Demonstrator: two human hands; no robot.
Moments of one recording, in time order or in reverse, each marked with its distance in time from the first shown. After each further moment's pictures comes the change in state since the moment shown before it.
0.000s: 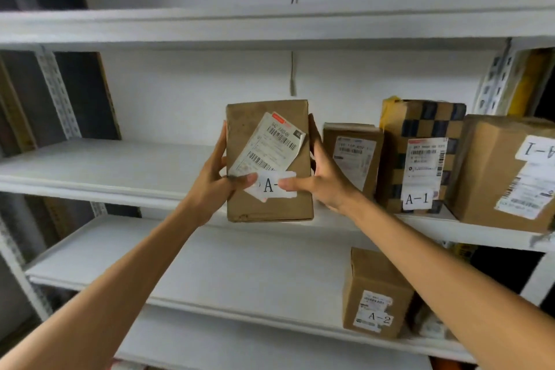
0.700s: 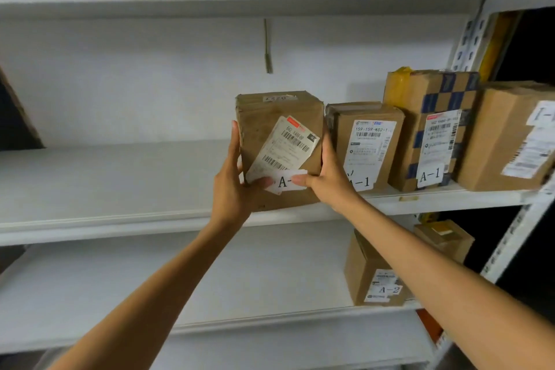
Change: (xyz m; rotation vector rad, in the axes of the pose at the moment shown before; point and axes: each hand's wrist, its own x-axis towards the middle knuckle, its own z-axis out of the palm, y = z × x) left_hand 0.067 -0.084 -0.003 0.170 0.054 0.184; right_hand 0.043 0.061 0.032 -0.237 0.430 0.188
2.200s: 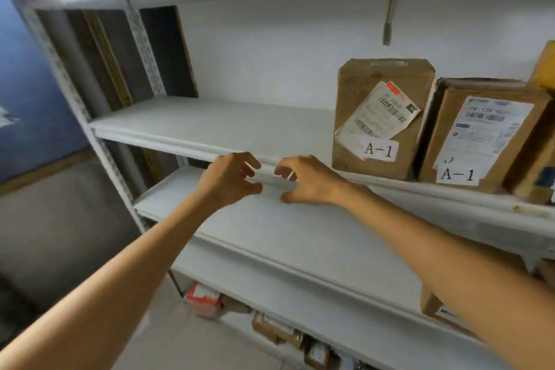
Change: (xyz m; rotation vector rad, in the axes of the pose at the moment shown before) left_hand -0.093 0.037 -0.121 0.852 -0.044 -0.507; right_hand -0.043 -0.047 0.101 -0.535 -0.766 -0.415
